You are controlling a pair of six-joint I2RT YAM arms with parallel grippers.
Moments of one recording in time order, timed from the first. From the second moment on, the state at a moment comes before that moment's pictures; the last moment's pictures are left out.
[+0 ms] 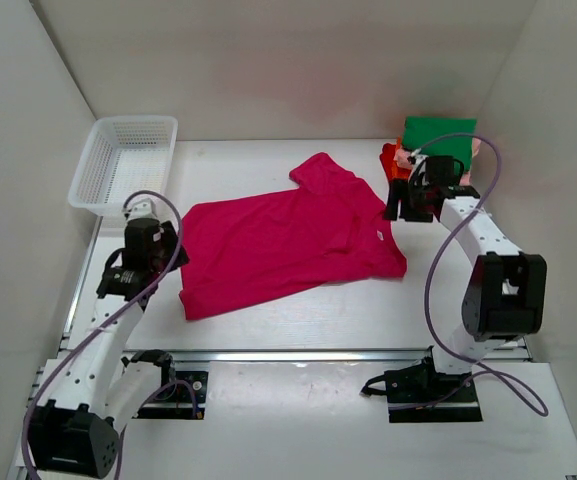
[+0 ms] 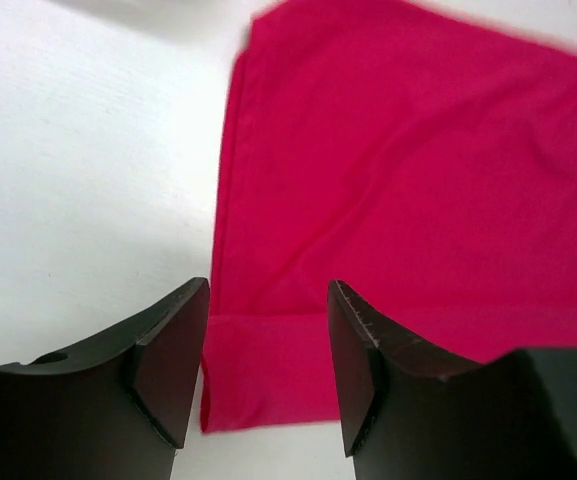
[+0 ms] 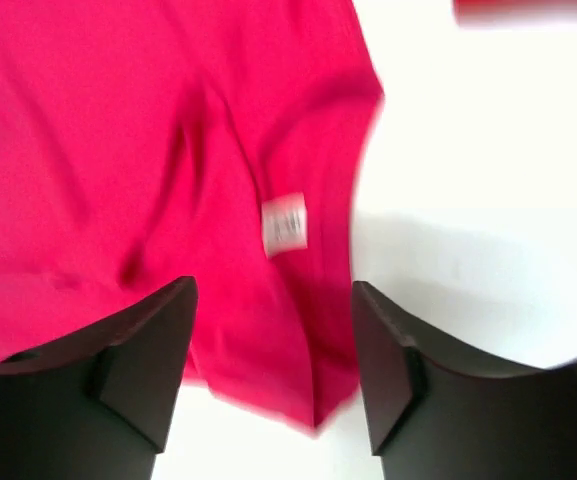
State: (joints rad) left arm -0.09 0.85 0.71 -0.50 -0.17 -0.44; right arm 0.02 1.65 1.27 -0.48 -0.27 0.05
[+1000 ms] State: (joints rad) left arm -0.41 1.24 0.58 -0.57 -0.05 -0.45; right arm 0.03 1.54 0.83 -0.45 -0.05 0.19
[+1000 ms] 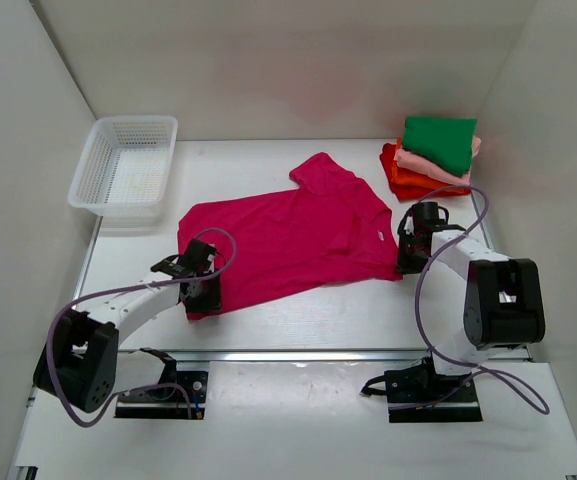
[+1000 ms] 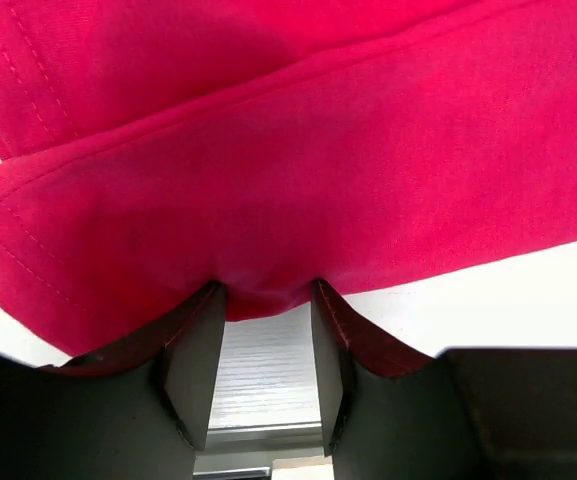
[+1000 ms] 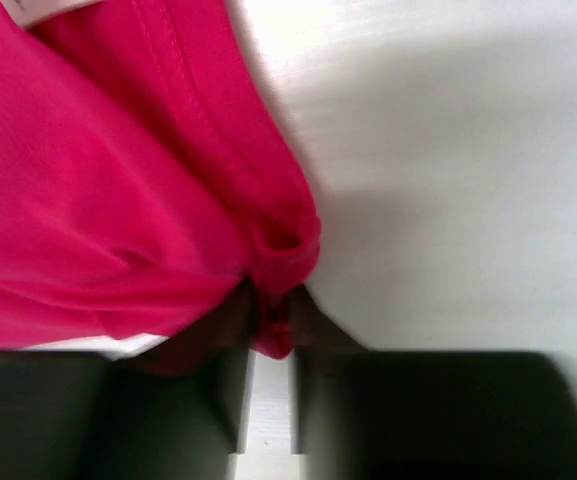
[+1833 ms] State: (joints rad) left arm -0.22 1.29 0.62 -0.52 -0.04 -0.34; right arm -0.07 1.34 0.88 -0.69 -0.04 0.13
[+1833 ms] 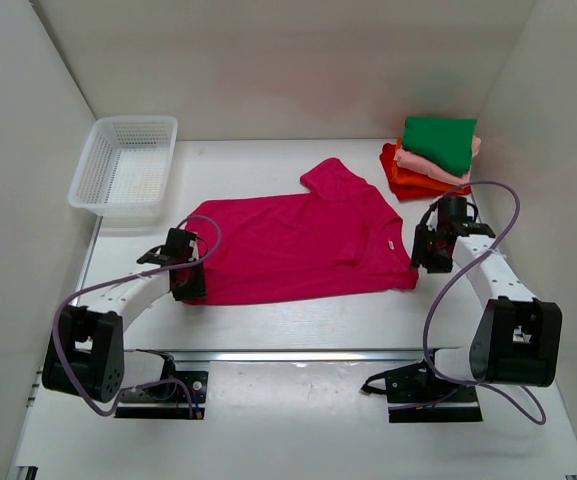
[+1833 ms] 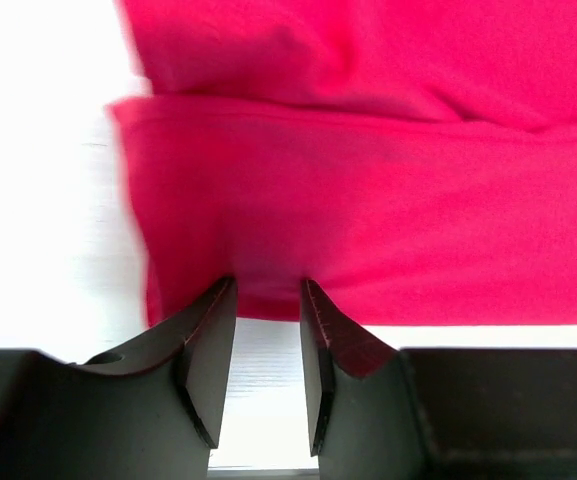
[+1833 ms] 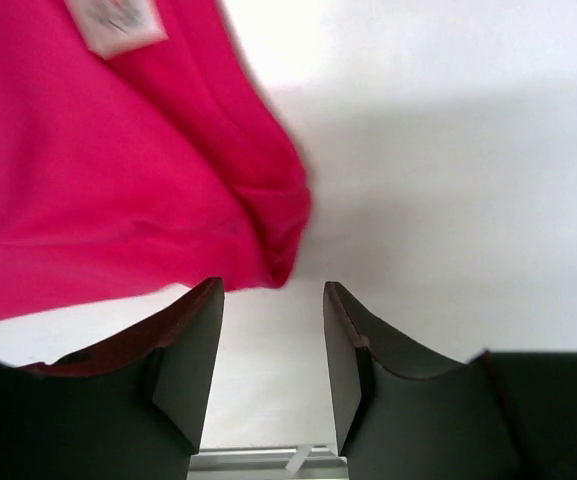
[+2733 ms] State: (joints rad) left arm -0.13 1.19 0.80 -0.52 -0.04 -0.25; right arm 0.19 1.33 0.72 -0.63 -0.05 0.24
